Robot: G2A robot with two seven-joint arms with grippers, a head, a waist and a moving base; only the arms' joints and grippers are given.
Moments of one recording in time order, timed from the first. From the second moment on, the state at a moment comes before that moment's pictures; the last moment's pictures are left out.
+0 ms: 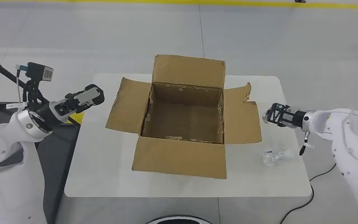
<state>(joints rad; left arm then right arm) 1.17 -1.20 -1.99 -1.91 -0.14 -0.11 -1.24 -0.74 -0.76 1.14 -1.23 -1.65 -0.96 0.08</state>
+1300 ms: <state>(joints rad) 1.17 -1.20 -1.99 -1.91 -0.14 -0.11 -1.24 -0.62 -0.85 0.94 -1.02 -1.70 -0.89 0.16</state>
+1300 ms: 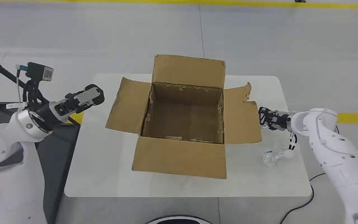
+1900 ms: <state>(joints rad) 1.17 -1.20 -1.99 -1.91 -0.14 -0.11 -1.24 -0.62 -0.86 0.94 -1.01 -1.70 -0.90 0.16</state>
